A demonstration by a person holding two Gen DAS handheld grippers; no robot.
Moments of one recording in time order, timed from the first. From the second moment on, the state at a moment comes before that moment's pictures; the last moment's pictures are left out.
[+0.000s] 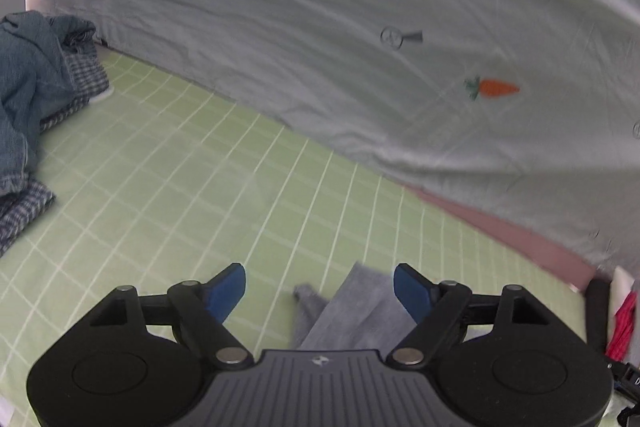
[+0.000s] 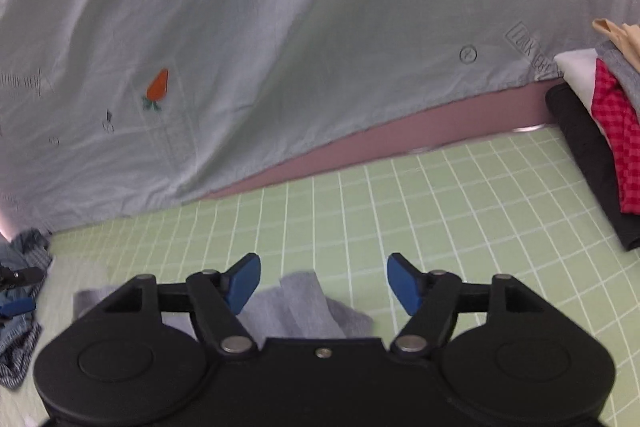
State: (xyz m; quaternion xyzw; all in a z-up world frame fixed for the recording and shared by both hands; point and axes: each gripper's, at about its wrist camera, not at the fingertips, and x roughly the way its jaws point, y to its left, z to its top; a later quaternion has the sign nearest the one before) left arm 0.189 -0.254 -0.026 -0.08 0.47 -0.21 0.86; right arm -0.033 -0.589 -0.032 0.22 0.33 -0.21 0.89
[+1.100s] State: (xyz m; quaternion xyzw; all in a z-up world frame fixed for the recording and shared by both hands) left arm 0.192 -0.250 -0.093 -0.09 0.55 -0.26 0.79; right arm -0.034 -0.585 -0.119 0.29 0.40 -0.17 0.85
